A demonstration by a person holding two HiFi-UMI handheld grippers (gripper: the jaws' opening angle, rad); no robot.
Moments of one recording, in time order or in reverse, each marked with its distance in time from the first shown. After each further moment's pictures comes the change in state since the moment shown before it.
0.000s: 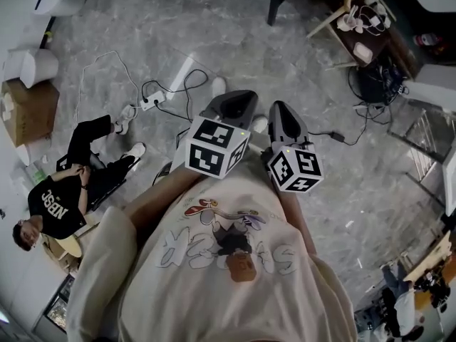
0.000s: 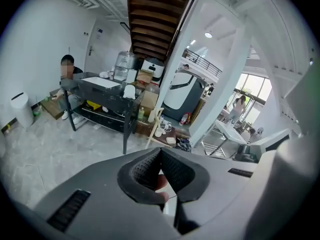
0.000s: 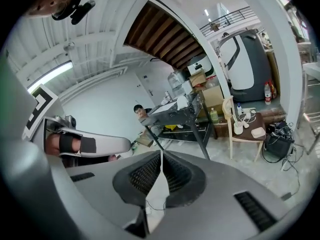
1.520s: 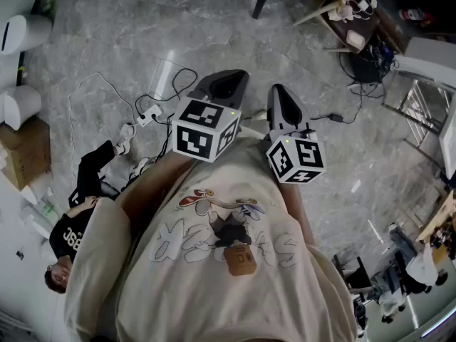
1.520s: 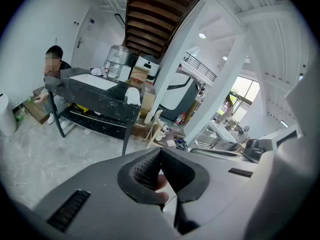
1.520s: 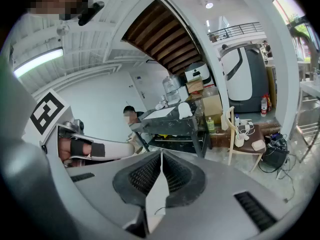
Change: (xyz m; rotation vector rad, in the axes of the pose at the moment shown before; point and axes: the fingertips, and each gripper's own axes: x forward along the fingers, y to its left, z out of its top) left arm 0.047 0.159 0.114 0.079 0.014 -0.138; right arm 0.156 0.051 0.083 -0.043 -0.101 -0.139
